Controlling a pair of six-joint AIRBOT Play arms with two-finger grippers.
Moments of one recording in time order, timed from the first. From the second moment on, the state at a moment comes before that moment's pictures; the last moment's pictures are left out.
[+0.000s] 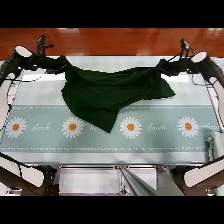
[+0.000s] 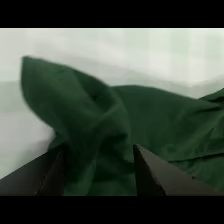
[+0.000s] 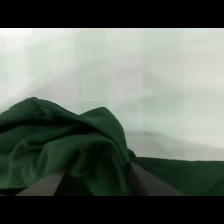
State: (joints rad) left arm 0.11 -1.81 1.64 0.92 -1.02 -1.36; right arm -0.13 -1.79 1.57 -0.89 0.90 1.34
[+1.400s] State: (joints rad) left arm 0.09 -1.43 0.69 0.56 -0.90 -1.36; right arm -0.44 -1.23 0.85 -0.78 1.13 1.19
